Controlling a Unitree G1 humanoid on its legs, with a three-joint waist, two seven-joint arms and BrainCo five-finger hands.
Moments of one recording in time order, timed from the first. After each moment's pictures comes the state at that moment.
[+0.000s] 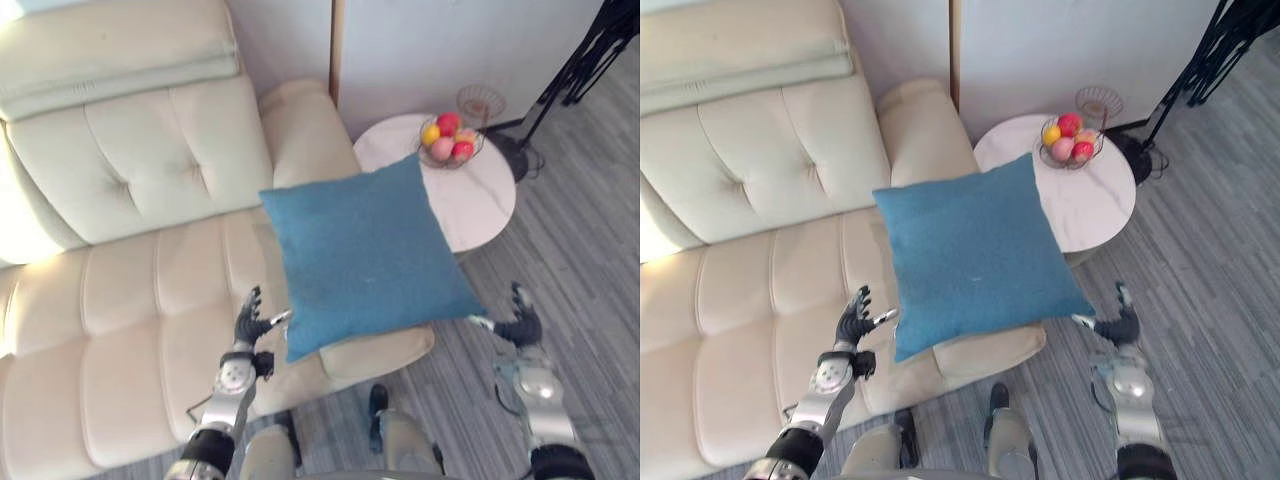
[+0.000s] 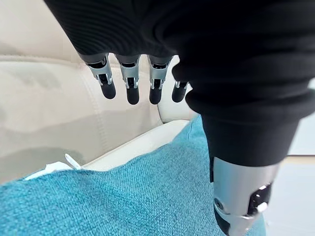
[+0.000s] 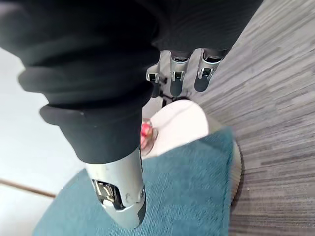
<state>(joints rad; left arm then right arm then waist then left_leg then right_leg) -0.19 0.14 -0.13 0.58 -0.12 -0.19 0.20 -0.15 -0.32 -0.15 0.50 -0.07 -0.16 -0.17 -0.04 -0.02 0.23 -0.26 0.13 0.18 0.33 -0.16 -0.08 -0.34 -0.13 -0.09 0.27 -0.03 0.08</state>
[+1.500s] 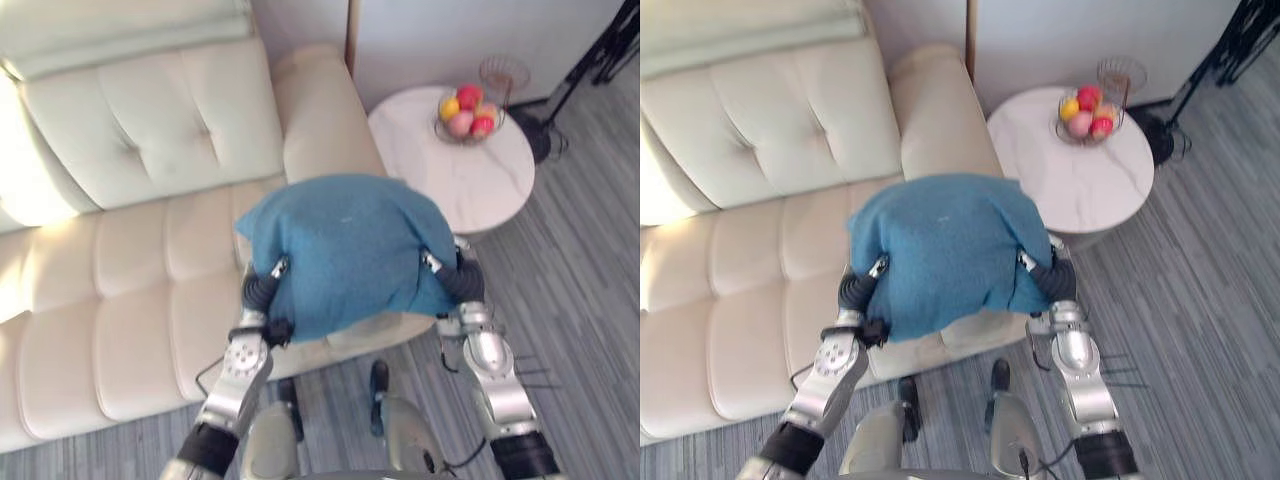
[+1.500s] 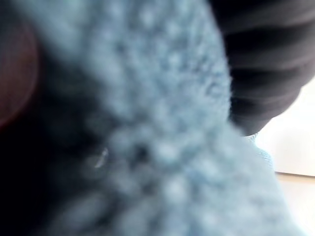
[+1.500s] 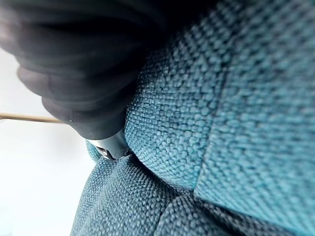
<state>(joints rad) 0.08 0.18 -0.27 0.04 -0.24 -0.21 0.31 0.04 -0.19 0.14 -0.09 0.11 -0.20 -0.13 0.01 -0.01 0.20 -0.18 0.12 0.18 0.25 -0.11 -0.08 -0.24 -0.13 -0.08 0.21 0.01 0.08</state>
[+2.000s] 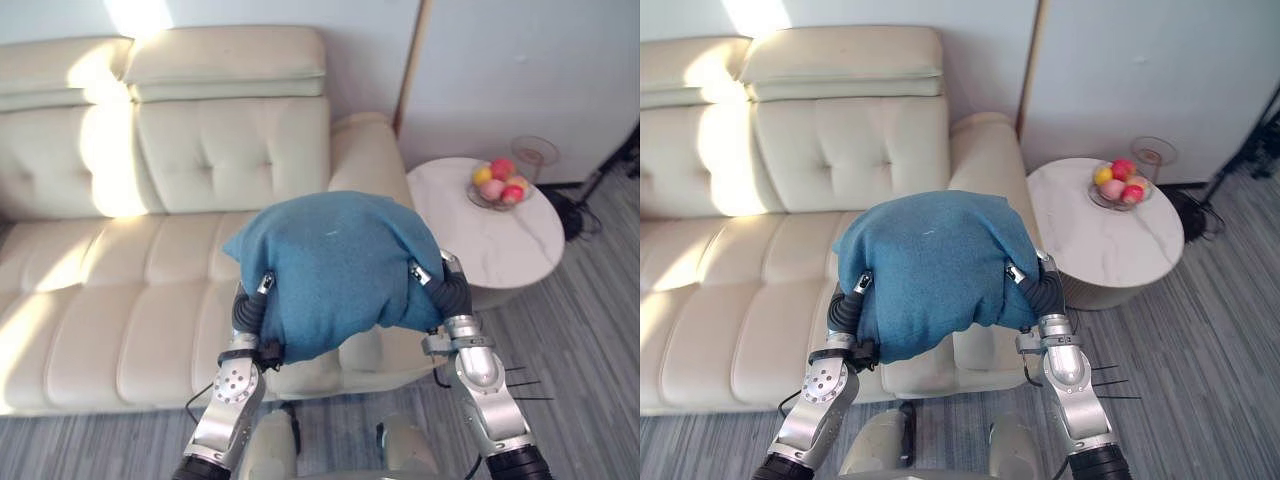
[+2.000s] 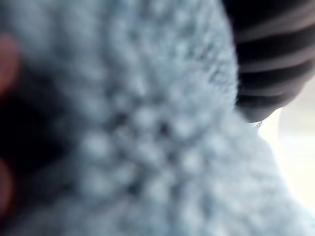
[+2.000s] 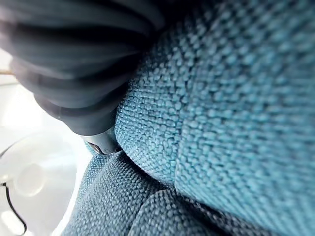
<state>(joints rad) 0.04 0.18 -0.25 0.03 -0.24 -0.20 0.31 0.01 -0.21 0.16 -0.05 0.11 -0.23 -0.13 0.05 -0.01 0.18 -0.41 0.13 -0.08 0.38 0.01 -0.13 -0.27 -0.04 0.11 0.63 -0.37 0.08</state>
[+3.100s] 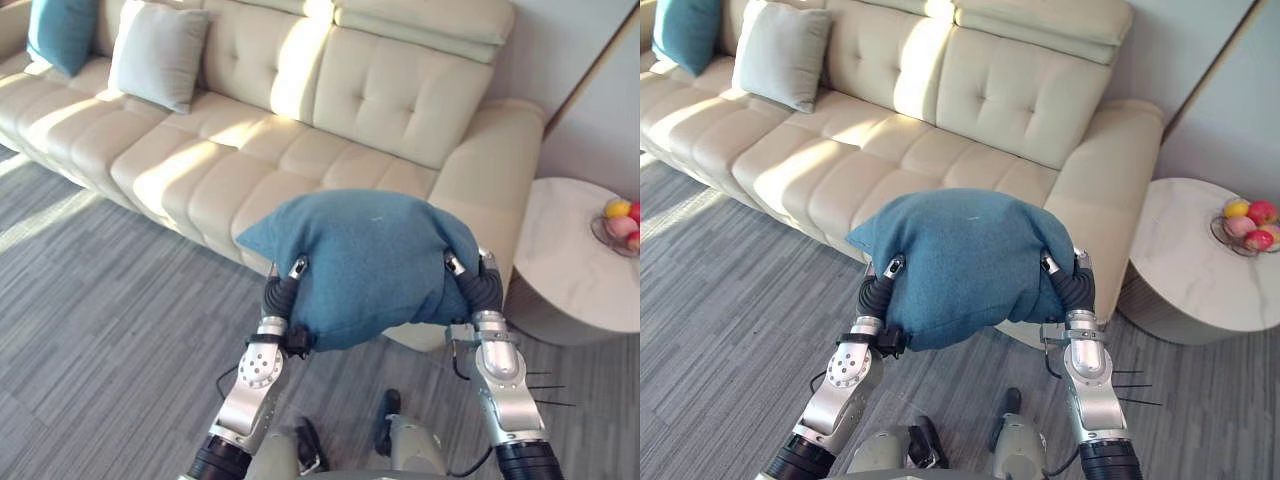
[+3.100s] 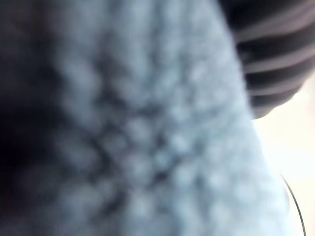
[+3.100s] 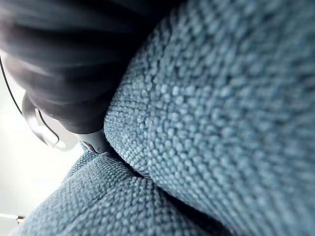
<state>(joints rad) 0.03 0.12 -0.35 0.01 -0.24 -0.19 0.23 0.05 -0.17 0.01 0.03 0.08 -0.22 -0.15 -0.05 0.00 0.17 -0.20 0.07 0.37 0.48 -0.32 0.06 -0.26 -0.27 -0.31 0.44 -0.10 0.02</state>
